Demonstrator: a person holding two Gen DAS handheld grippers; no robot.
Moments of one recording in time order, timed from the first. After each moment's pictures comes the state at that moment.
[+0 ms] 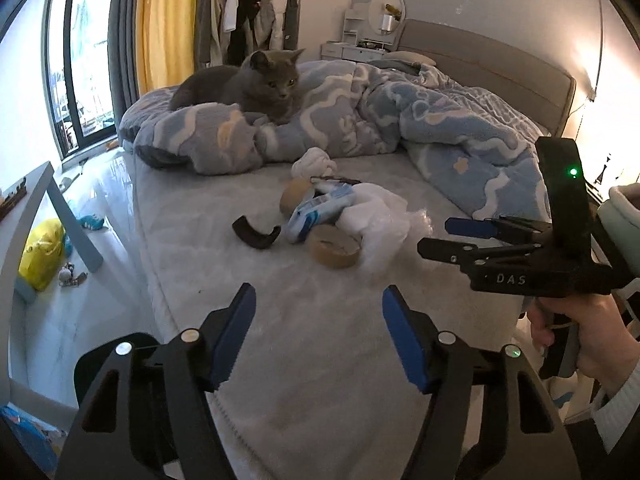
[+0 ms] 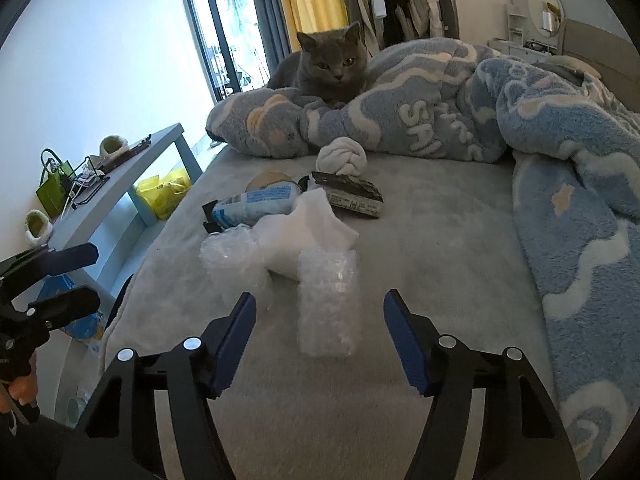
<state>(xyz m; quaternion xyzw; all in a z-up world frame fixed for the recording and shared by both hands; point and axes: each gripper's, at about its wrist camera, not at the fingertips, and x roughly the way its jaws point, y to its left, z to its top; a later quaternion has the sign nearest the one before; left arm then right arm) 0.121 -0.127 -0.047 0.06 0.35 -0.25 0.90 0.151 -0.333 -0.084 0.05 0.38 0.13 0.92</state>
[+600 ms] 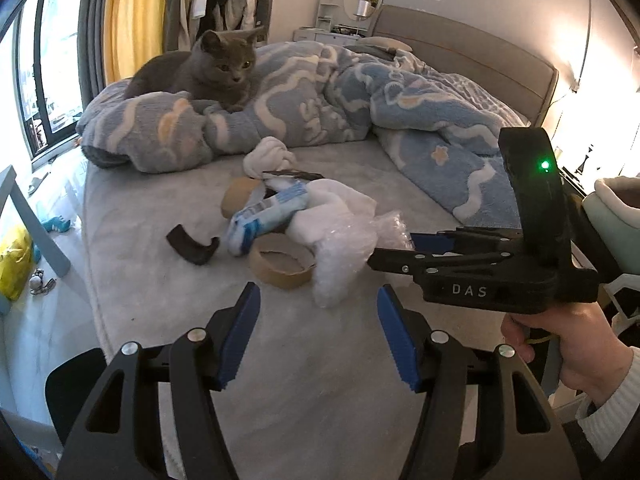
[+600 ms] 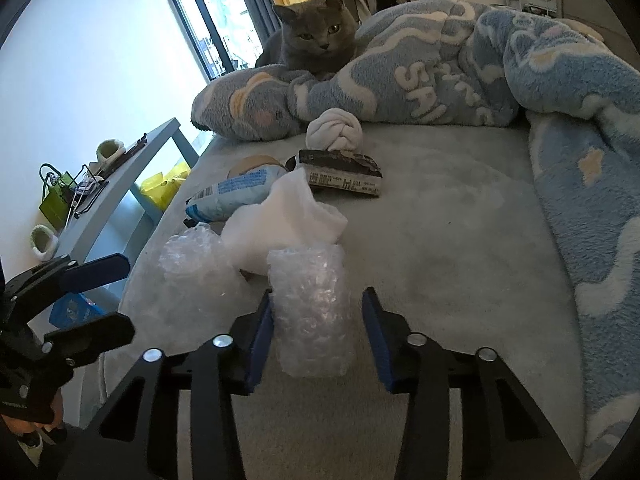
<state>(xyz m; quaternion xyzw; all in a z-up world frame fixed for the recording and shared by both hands) 0.149 -0.170 -0.064 0.05 0.38 -0.30 0.88 0.179 -0.342 -0.104 0.09 0.42 0.15 0.89</state>
